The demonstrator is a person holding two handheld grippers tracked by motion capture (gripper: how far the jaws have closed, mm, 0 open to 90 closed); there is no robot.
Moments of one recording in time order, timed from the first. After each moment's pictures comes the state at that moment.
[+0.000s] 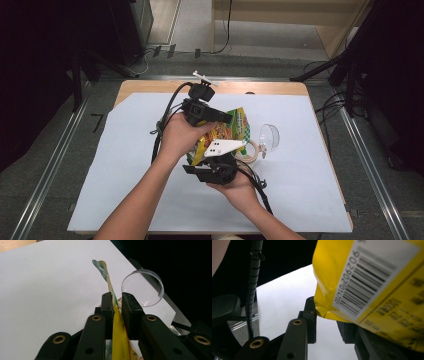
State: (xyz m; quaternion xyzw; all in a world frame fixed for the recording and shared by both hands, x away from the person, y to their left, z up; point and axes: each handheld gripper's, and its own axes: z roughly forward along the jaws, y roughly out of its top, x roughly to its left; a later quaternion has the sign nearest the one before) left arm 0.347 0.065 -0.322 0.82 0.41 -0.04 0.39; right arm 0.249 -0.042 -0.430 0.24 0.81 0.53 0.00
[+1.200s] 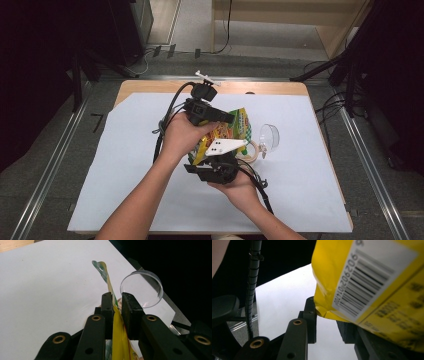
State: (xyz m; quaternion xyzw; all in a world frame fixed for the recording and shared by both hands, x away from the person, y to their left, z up) left arm 0.348 0.061 -0.322 0.83 0.41 -0.04 0.39; right arm 0.250 -0.045 -0.430 0.24 0.81 0.53 0.00
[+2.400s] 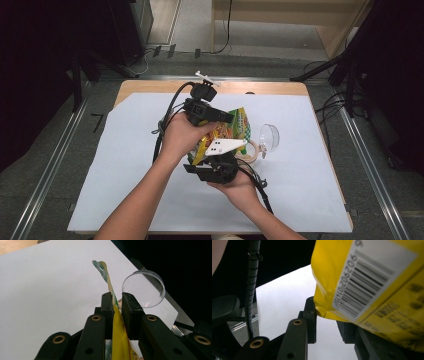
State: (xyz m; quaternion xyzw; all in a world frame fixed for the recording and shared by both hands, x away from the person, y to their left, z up) left arm 0.346 0.061 -0.321 0.83 0.41 -0.03 0.38; right arm 0.251 -0.044 -0.431 0.24 0.81 0.53 0.00
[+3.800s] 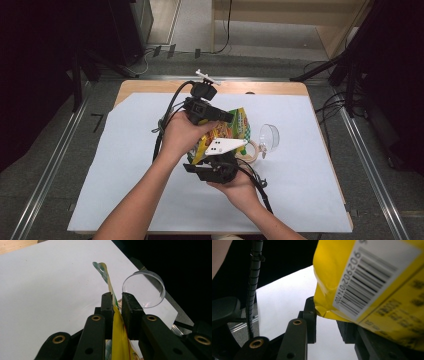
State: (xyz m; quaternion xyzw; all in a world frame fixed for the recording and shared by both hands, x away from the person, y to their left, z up) left arm 0.349 0.060 -0.320 0.83 0.41 -0.04 0.38; right arm 0.250 -0.044 -0.428 0.24 0.81 0.54 0.01
